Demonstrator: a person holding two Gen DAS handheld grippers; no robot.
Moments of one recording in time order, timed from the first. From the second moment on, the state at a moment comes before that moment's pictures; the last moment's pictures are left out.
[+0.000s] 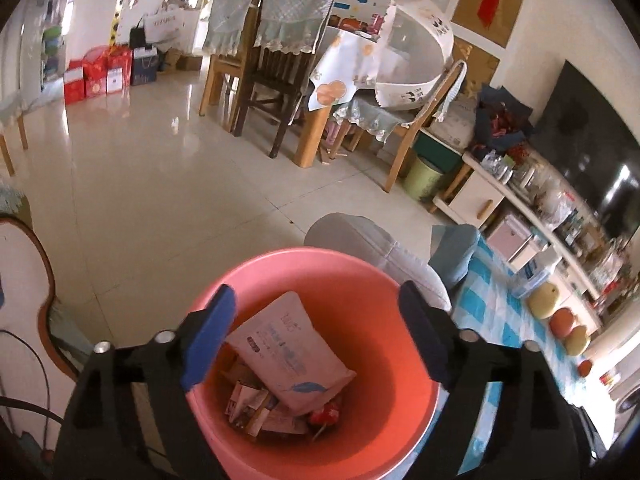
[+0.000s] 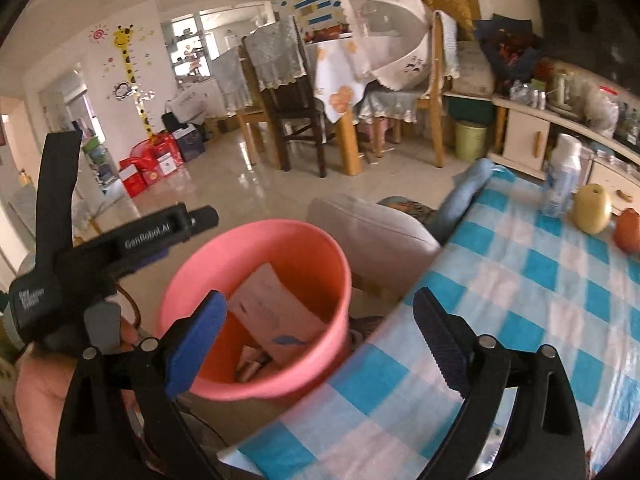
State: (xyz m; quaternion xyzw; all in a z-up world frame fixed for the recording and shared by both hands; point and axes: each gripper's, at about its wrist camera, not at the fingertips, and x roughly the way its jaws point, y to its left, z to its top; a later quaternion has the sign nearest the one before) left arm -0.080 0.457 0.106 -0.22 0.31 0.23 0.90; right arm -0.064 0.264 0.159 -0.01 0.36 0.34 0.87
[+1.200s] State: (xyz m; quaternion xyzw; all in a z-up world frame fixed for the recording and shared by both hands) left arm -0.085 0.290 0.108 -0.05 0.31 0.03 0.95; right arm -0.126 0.095 0.139 0.02 0.37 0.22 0.90
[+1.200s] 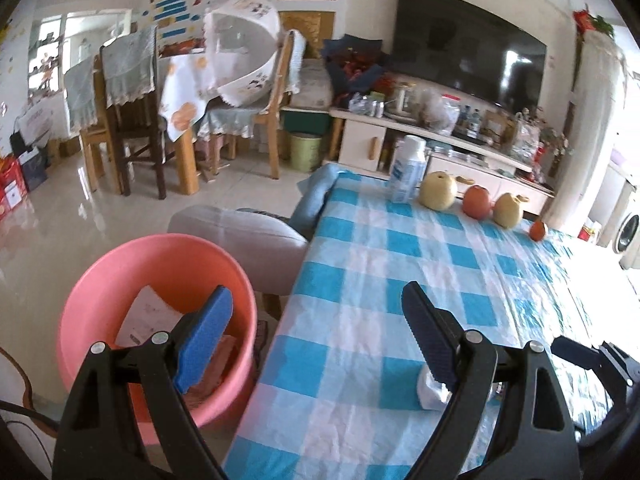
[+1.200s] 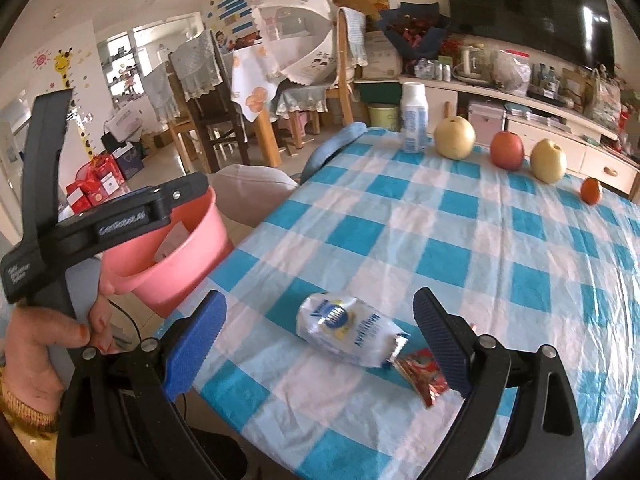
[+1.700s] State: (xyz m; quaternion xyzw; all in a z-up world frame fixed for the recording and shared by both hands) left arm -0.119 0.260 0.110 -0.05 0.29 0.01 0.95; right arm -0.146 0.055 0.133 0.03 0.37 0.20 0.91
